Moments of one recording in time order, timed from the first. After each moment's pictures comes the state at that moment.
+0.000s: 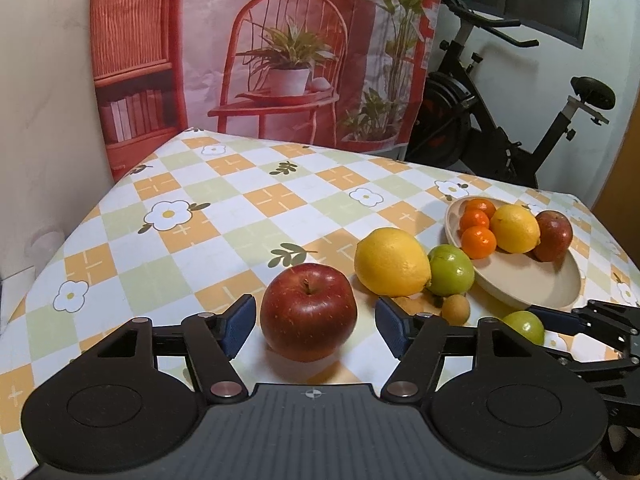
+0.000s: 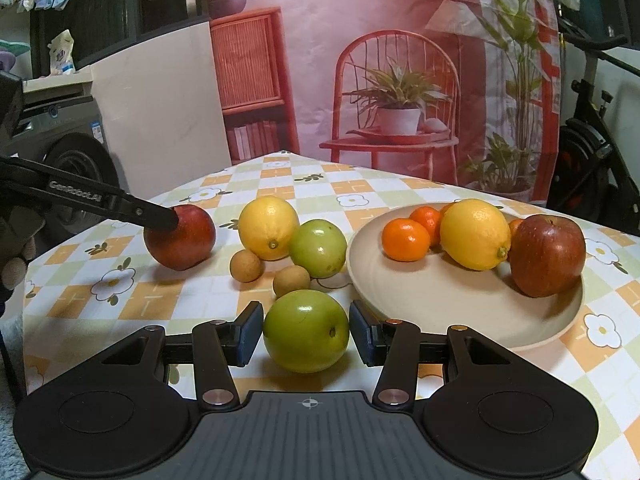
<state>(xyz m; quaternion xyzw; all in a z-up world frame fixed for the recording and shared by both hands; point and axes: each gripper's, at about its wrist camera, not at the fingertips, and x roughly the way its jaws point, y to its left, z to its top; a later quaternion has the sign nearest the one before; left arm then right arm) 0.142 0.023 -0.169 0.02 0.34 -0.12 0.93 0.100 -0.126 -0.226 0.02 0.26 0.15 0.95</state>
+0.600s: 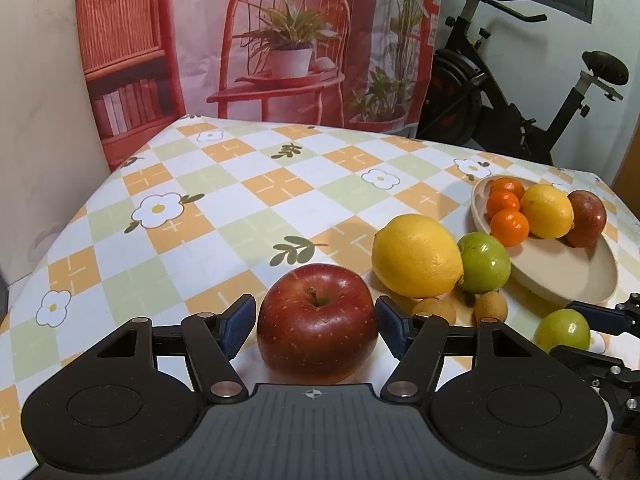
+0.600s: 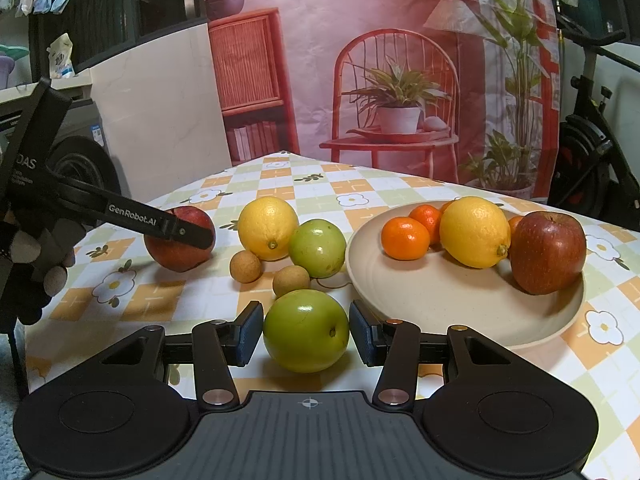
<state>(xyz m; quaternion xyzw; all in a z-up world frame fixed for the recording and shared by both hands) 0.172 0.014 -0.191 0.04 0.36 -0.11 0.93 0.101 -0.127 -0.226 0.02 0.26 0.15 0.95</state>
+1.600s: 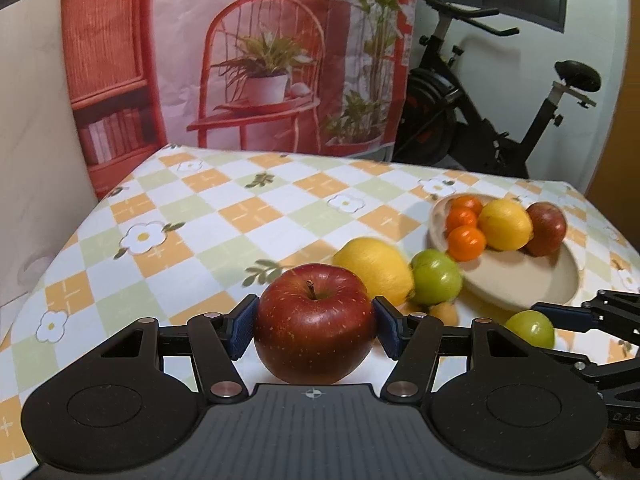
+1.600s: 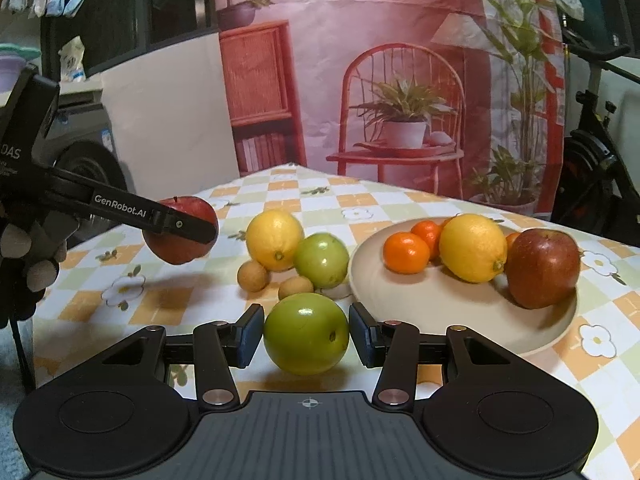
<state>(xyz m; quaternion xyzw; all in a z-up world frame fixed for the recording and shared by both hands) 0.148 0.001 -0.170 0.05 0.32 -0.15 0.94 0.092 -0.130 -0.219 0.02 0.24 0.16 0.96</state>
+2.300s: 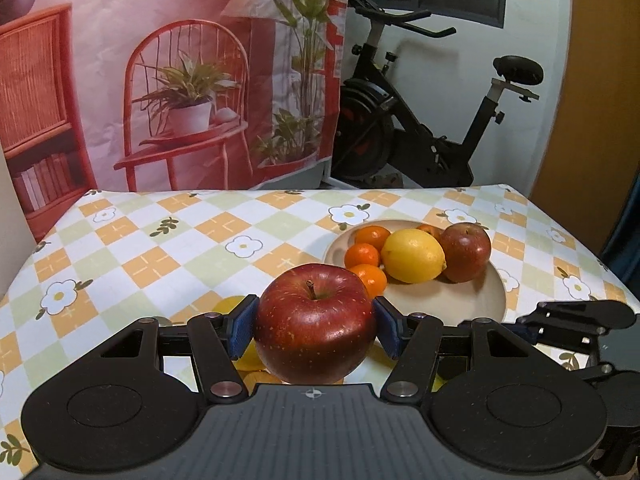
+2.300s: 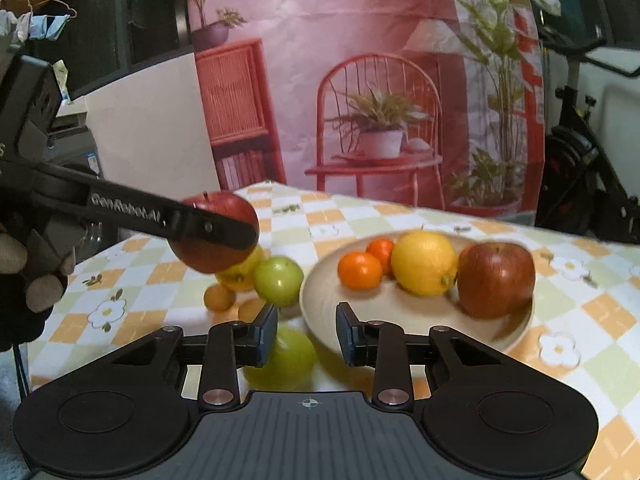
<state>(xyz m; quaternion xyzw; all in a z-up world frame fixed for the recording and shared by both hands) 0.150 -0.072 -0.161 0.07 0.29 -0.23 0.93 0.086 -0.168 -0.205 0.05 0.24 0.14 0.96</state>
